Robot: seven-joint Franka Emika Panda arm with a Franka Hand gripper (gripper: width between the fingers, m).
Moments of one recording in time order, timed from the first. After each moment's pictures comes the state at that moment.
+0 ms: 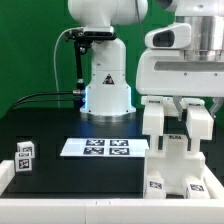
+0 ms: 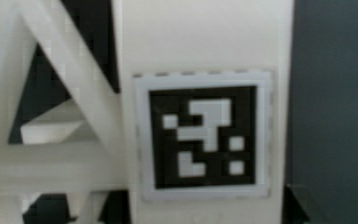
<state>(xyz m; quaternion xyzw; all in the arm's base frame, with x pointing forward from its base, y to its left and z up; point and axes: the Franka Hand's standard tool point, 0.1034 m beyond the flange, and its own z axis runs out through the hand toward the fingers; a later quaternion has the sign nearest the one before) 0.541 0.120 0.122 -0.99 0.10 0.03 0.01</state>
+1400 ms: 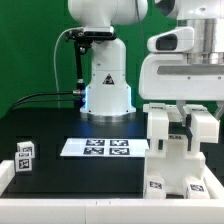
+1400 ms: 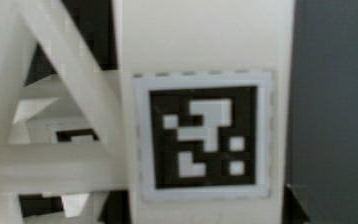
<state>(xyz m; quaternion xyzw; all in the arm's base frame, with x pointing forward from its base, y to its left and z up) 0.555 0.125 0.121 -1.00 0.10 0.00 0.01</state>
